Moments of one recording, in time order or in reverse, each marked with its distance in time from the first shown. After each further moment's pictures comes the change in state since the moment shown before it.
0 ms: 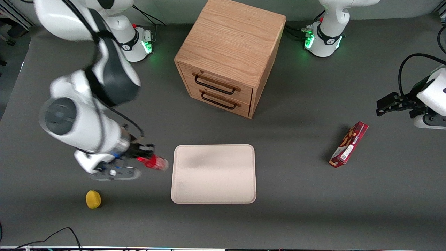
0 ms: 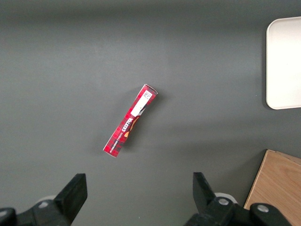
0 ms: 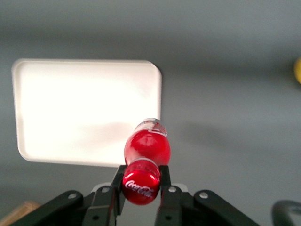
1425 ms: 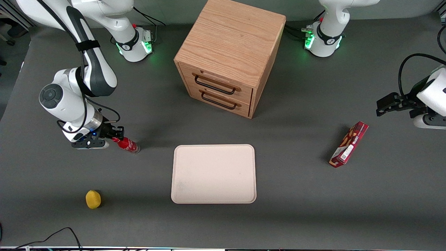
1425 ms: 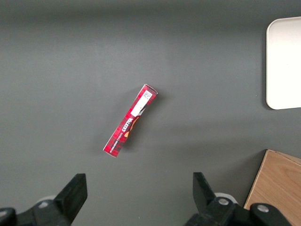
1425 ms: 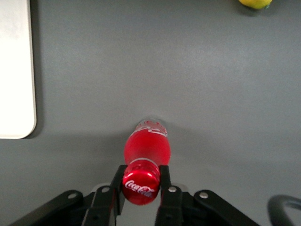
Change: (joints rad) arm -0.292 -0.517 0.009 -1.120 0.001 0.578 -0.253
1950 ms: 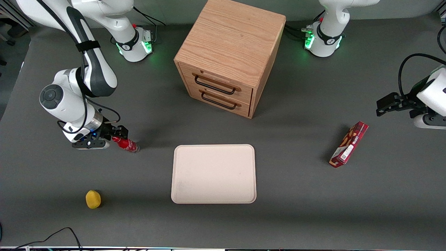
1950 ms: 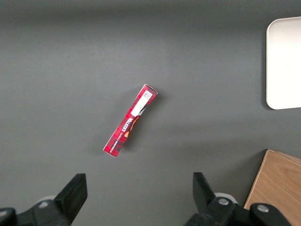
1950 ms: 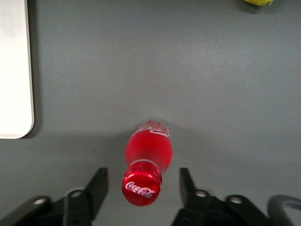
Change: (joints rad) arm 0.001 0.008 0.000 -0.028 0.001 0.045 0.000
